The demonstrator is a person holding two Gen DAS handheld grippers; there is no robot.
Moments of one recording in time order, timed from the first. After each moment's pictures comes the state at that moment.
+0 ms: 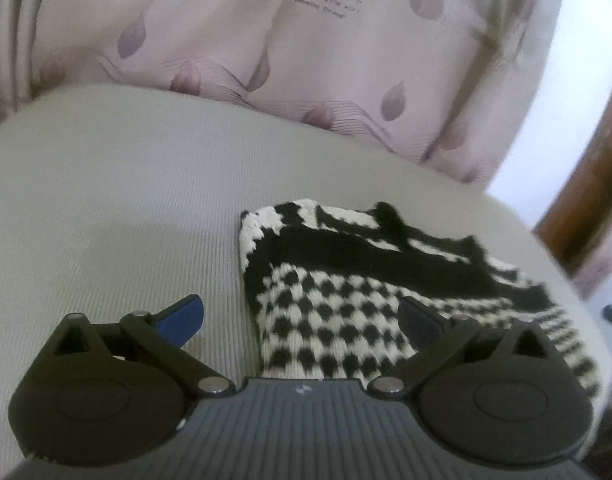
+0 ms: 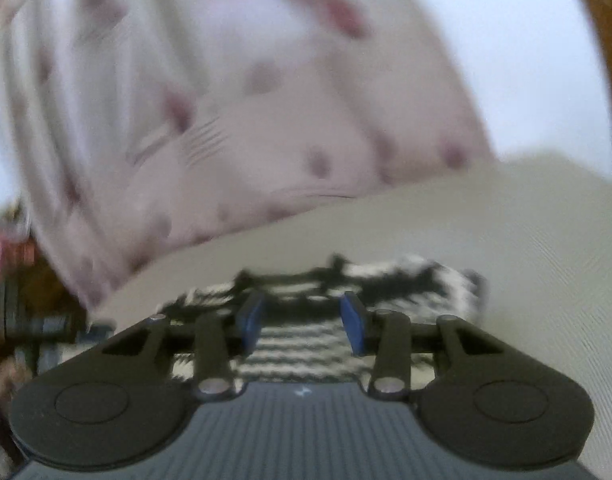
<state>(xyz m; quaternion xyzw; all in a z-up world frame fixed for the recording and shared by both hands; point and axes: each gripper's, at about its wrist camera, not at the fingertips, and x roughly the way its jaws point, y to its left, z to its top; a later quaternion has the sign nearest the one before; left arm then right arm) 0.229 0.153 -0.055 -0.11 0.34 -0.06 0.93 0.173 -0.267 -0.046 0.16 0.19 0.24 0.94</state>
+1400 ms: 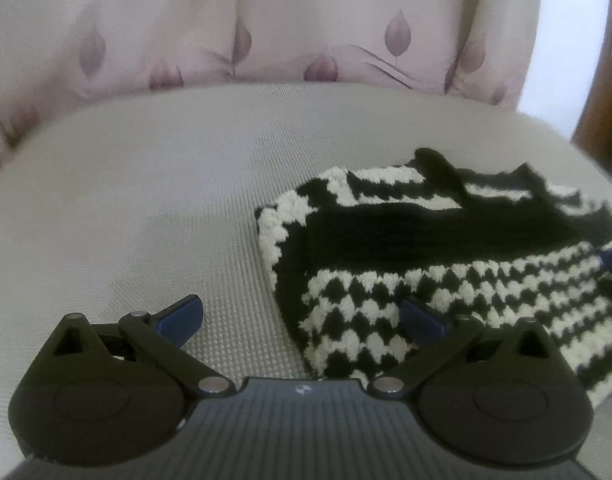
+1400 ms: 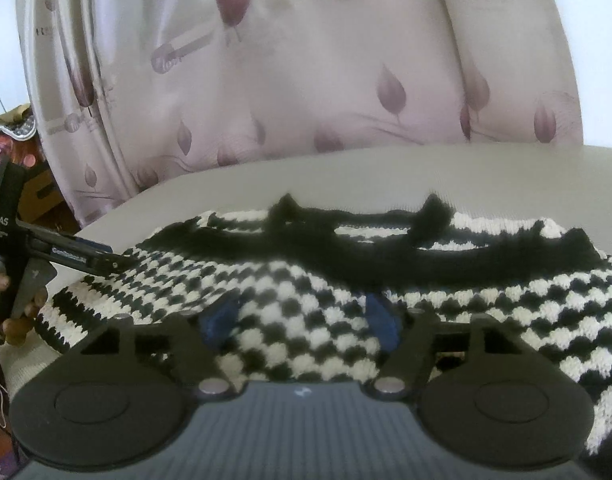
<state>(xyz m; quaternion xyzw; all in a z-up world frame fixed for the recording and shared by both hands) 0.279 0.158 -0.078 0.01 0.40 -0.07 0.91 0.231 -0.160 -0.101 0.09 0.23 0.28 0.93</state>
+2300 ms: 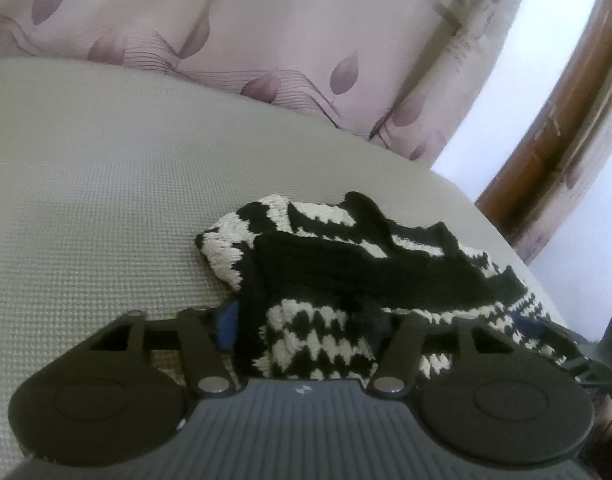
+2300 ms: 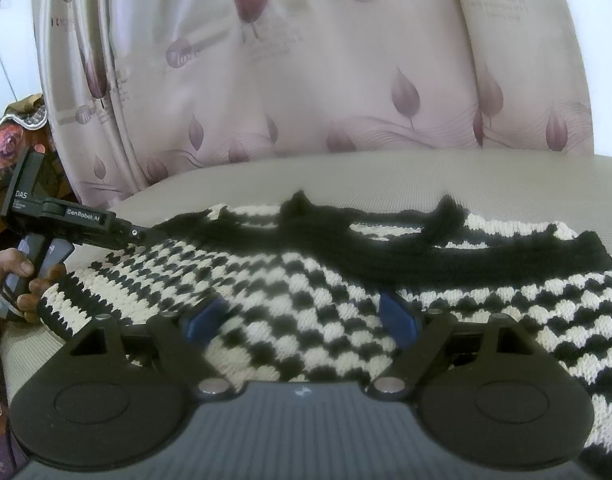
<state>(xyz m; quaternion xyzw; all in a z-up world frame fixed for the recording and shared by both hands) 0.297 0.186 -0.089 -0.13 0.36 -0.21 0.90 0.228 -0.152 -0.106 0.07 0.22 0.29 0.93</state>
